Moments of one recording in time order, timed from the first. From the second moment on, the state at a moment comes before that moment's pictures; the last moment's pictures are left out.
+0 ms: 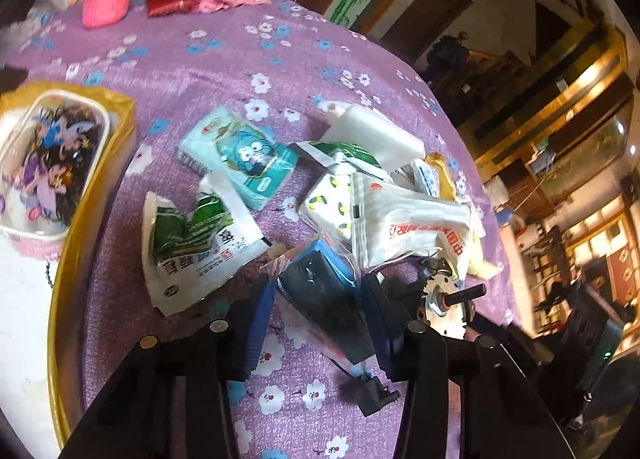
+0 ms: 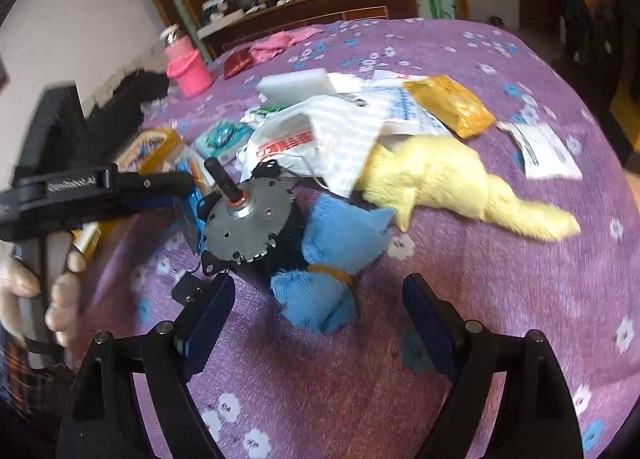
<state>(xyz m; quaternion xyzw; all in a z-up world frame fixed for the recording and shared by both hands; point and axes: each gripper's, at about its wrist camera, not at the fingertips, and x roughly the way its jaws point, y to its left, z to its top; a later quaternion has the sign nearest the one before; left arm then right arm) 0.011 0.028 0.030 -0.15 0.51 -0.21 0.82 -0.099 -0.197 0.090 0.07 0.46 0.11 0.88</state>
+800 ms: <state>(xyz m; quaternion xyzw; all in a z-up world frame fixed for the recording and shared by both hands) -0.008 0.002 0.029 -0.12 0.49 -0.23 0.83 -0.075 -0.202 0.077 0.03 0.49 0.08 0.87</state>
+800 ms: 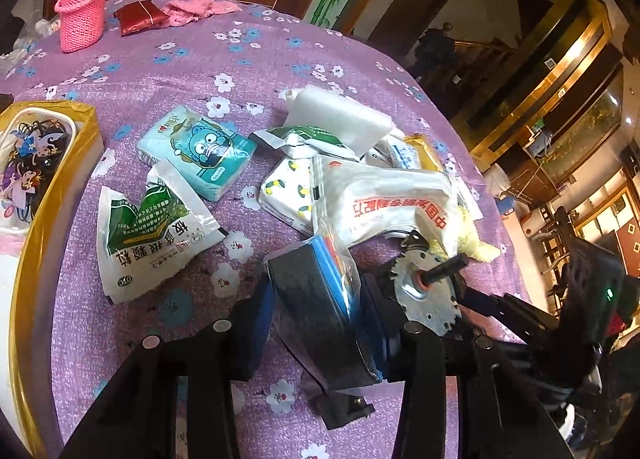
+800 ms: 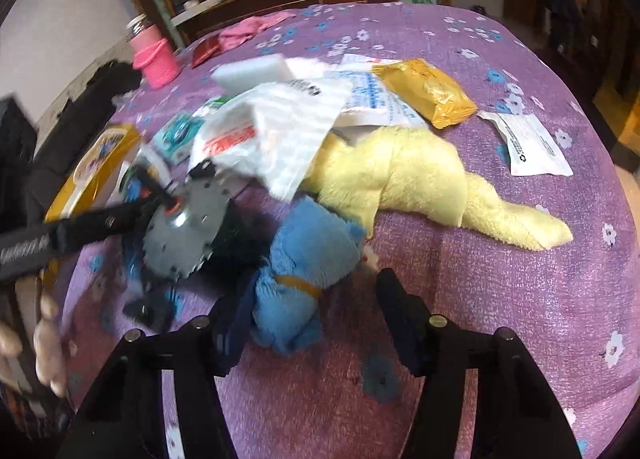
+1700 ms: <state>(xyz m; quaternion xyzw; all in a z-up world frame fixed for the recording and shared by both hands) -0.077 0.154 0.104 -0.20 0.39 -0.22 0.87 -0.138 -0.155 0.165 0.10 0.42 0.18 0.88</state>
